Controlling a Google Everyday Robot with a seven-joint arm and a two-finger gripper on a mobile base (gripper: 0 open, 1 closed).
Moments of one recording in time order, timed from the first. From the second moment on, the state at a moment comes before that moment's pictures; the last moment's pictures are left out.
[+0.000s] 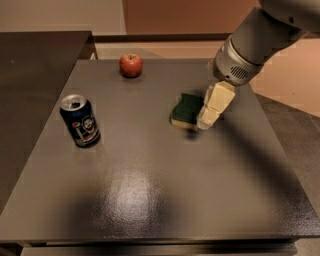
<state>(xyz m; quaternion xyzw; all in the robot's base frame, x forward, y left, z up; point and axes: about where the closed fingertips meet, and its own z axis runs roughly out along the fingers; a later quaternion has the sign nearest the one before) 0.549 -0.121 0.899 -0.60 0.76 0.08 0.21</state>
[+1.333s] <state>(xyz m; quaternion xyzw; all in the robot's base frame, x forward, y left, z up) 0.554 -0.110 0.864 -0.60 0.77 0.11 0.17</state>
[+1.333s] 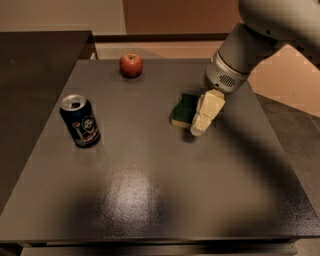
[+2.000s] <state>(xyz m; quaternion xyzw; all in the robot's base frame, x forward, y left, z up) 0.556 -0.107 0.853 -0.60 0.78 0.12 0.16</state>
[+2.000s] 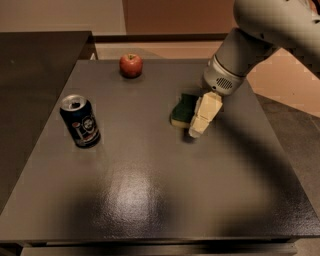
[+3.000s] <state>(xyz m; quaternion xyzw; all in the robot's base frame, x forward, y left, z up) 0.563 -0.102 0.834 -0.60 0.78 0.11 0.15</state>
